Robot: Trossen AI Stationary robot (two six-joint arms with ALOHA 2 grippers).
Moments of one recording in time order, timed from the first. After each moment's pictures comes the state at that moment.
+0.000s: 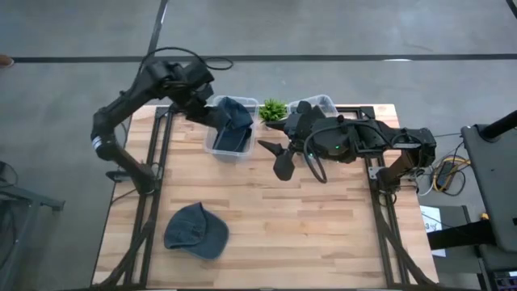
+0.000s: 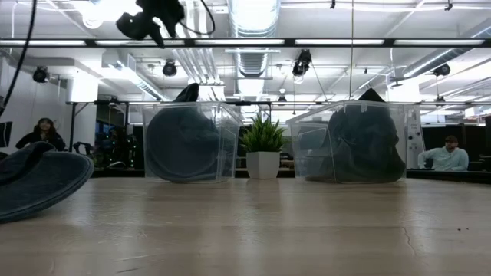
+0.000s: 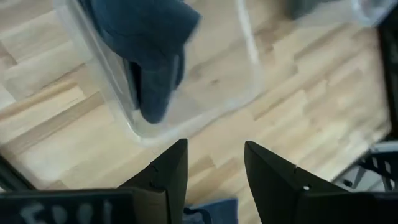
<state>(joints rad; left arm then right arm) 0.56 1.52 1.90 -1.56 0.23 -0.58 0.20 1.67 2.10 -0.77 0.55 0.20</state>
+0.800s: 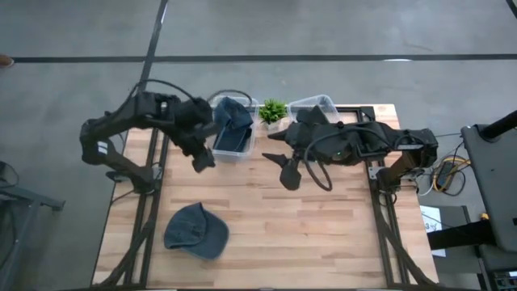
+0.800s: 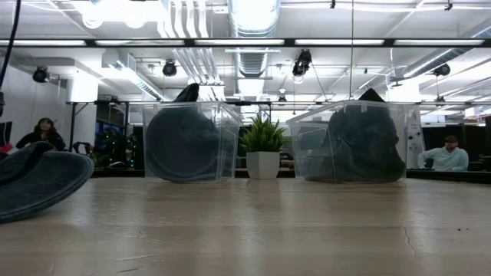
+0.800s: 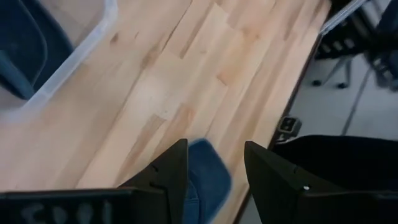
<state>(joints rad) 0.13 1.42 1.89 -1.52 0.27 -0.54 0.23 1.66 2.10 -0.86 0.47 0.22</state>
